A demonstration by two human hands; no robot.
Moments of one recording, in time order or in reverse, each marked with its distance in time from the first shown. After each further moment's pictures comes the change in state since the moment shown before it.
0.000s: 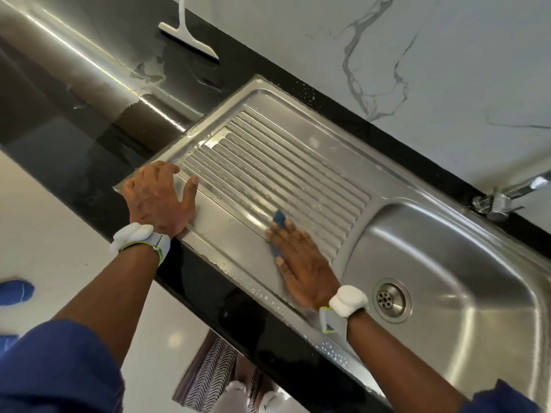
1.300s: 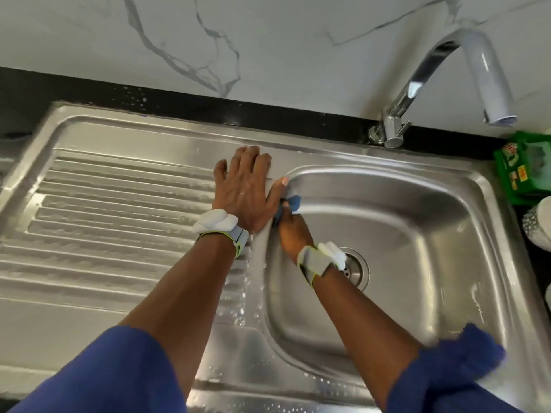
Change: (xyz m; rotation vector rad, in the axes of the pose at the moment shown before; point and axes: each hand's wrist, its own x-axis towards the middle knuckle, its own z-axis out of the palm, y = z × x) left_hand -0.019 0.336 0.151 -0.131 -0.317 0.807; right_hand -0.009 0.166 -0.028 0.676 0.331 1.367
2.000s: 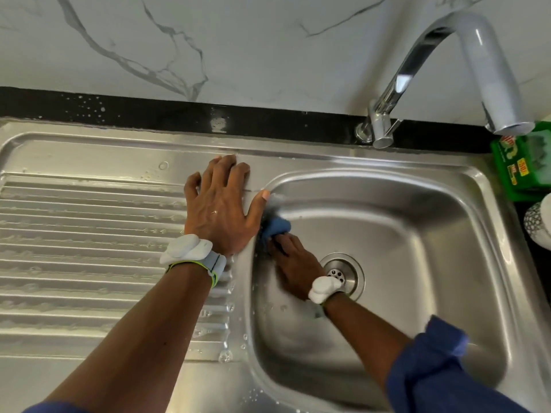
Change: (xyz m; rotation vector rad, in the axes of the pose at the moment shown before) left_hand 0.001 -0.001 -0.003 -0.019 -0.015 -0.026; right_hand 0.038 0.113 -0.005 -0.708 0.132 -1.022
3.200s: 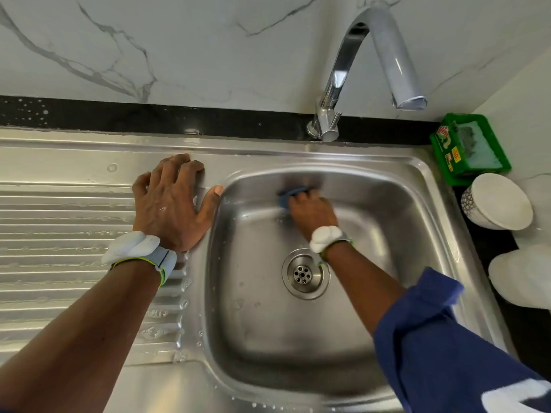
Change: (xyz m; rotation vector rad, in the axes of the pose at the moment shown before) left_hand -0.002 0.005 -0.004 -0.014 0.051 0.012; right_hand 0.018 0.101 -0.082 -0.516 -0.163 0.380
